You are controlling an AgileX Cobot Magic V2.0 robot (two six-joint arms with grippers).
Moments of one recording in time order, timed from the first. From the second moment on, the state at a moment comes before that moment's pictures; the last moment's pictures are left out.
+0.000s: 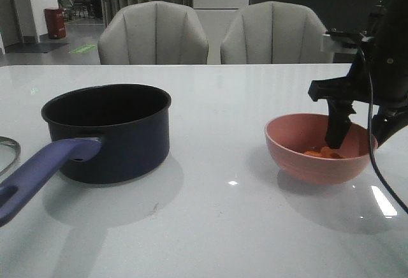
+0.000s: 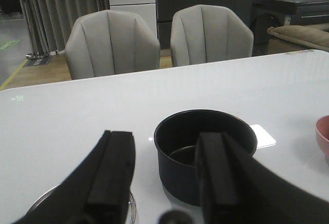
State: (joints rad) left arm -0.29 0.13 -0.31 0.02 0.32 0.00; right arm 0.16 1.88 -1.22 0.18 0.68 -0.01
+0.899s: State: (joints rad) left arm -0.29 0.13 -0.31 0.02 0.32 0.00; right arm 0.38 1.79 -1.57 0.20 0.73 -0.02
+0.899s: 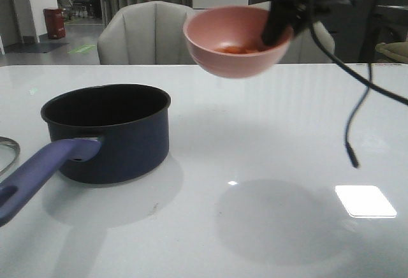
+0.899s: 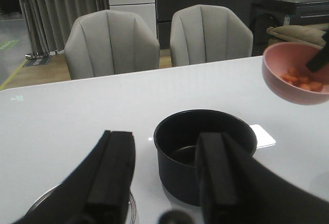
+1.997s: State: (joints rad) left arm -0.29 0.13 -0.31 0.02 0.32 0.00; right arm 0.65 2.00 -1.25 -0.08 -1.01 -0.49
